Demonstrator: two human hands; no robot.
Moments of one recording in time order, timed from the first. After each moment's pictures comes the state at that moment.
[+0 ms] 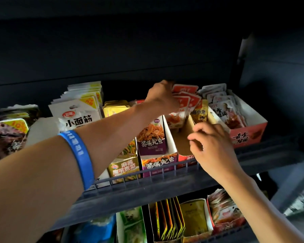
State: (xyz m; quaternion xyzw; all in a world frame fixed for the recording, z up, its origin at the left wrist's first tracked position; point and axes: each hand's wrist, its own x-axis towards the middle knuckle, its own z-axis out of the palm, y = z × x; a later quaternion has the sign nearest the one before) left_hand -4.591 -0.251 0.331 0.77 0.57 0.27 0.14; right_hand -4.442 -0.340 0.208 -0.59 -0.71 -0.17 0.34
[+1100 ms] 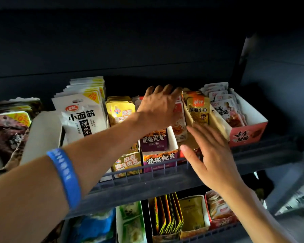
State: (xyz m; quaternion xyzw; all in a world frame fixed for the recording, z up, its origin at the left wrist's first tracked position) left_hand -4.615 -0.266 0.304 0.85 0.46 0.16 -0.17; right_hand -4.455 -0.364 0.198 -0.59 -0.73 -0.09 0.33
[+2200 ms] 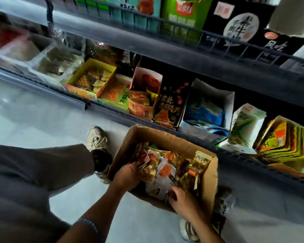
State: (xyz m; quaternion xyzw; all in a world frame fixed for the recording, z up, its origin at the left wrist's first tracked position) left_hand -4.989 -0.700 -0.123 0.46 0.81 0.06 0.37; right_hand -4.751 -0.651 -0.118 -0.51 -0.76 0.36 -0.16
